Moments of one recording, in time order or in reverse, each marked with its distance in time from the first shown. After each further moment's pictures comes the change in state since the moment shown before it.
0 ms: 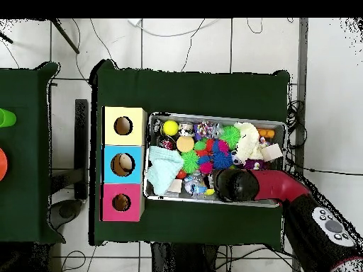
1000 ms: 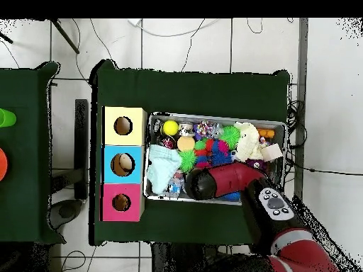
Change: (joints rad) arm 0.350 0.039 -0.243 -0.077 -0.025 -0.152 0.022
